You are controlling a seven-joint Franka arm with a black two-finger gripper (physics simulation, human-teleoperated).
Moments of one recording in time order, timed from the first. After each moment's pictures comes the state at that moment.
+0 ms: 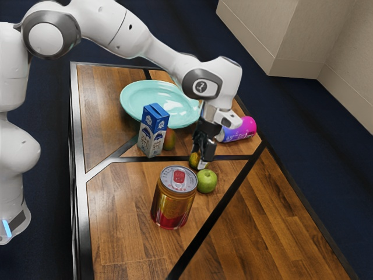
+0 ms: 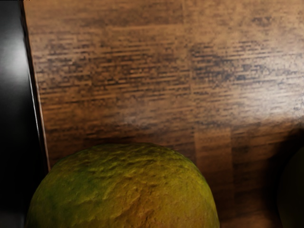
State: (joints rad) arm 0.81 0.24 -0.86 -1.88 -0.04 1.91 0.08
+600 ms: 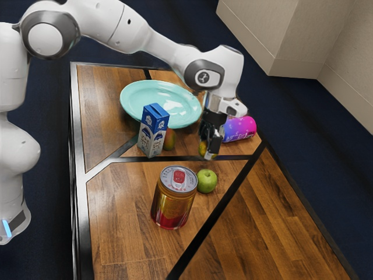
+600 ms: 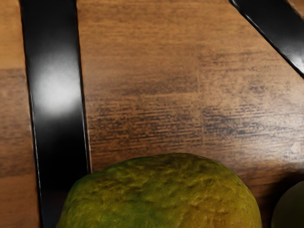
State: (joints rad) arm 0.81 0.20 -0.82 -1.80 -0.05 1.92 0.07
